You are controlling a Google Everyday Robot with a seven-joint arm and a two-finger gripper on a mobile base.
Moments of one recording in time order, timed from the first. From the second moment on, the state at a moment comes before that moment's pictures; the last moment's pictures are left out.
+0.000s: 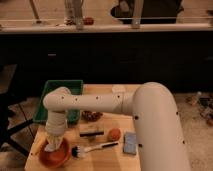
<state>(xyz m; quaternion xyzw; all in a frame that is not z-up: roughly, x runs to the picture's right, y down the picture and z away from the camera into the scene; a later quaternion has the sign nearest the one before) -0.250 0.266 0.701 -0.34 -0.44 -0.51 0.65</state>
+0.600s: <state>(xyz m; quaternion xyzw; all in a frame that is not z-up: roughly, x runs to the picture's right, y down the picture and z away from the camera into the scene) -0.252 0.267 0.699 -0.34 -0.44 -0.52 0.65</state>
